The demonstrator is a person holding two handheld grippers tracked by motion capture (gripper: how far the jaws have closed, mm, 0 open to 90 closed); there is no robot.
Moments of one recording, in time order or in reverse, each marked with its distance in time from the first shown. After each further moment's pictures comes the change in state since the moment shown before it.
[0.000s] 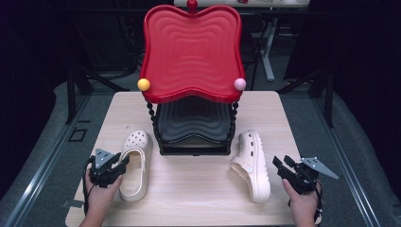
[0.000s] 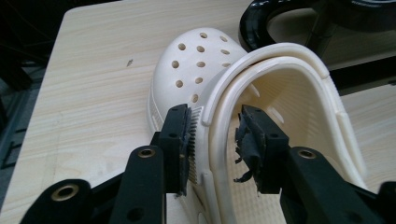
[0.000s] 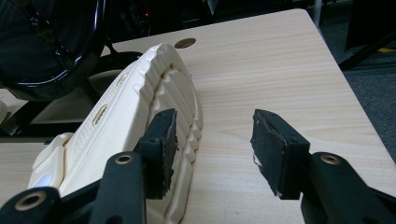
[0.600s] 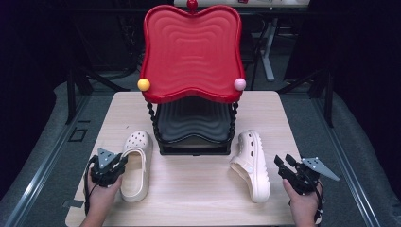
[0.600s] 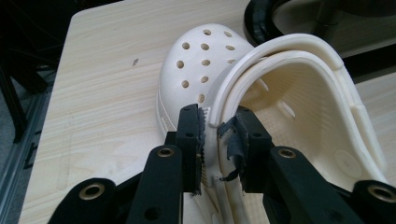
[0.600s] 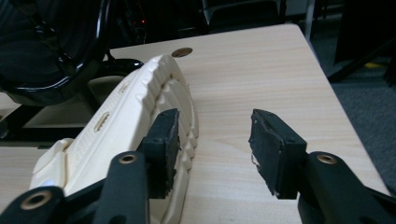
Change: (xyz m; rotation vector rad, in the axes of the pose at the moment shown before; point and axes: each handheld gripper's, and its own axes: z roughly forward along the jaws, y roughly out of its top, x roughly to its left) left arm -0.005 0.002 -0.001 0.028 0.028 0.054; right arm 0.005 0.003 -0.006 -0.039 -0.026 -0.040
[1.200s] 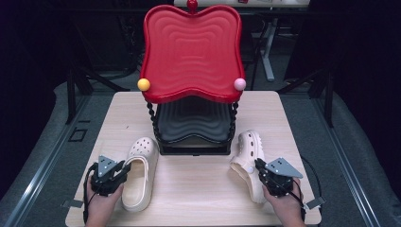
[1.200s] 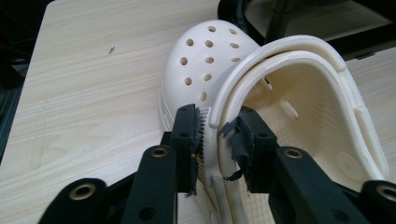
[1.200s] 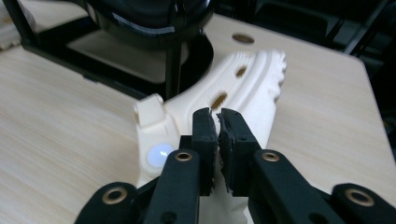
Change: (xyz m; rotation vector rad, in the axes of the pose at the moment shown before) left arm -0.012 -0.009 -0.018 0.006 -0.064 -0.019; right arm 0.071 0.000 0.006 0.117 0.081 -0.410
